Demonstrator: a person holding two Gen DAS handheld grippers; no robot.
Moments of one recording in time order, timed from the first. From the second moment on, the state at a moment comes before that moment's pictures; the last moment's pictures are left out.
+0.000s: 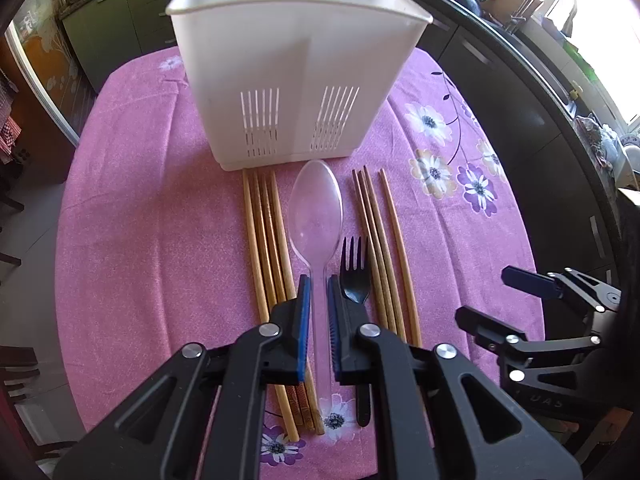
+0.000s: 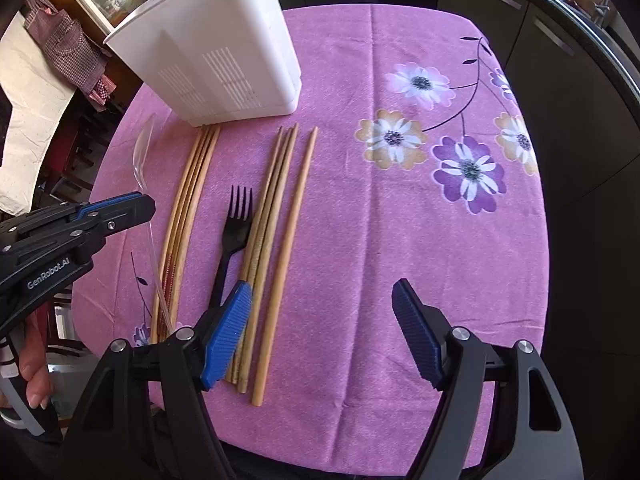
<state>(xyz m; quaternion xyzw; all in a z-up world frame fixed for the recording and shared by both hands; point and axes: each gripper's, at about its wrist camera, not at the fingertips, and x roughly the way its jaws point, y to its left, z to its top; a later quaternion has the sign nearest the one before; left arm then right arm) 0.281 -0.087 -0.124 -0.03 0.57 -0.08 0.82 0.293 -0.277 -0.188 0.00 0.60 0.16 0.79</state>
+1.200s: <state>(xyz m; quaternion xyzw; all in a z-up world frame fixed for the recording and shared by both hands) 0.228 -0.042 -0.096 -0.01 0.46 -0.04 0.88 0.298 -0.137 -0.244 -0.05 0.64 0.11 0.76</state>
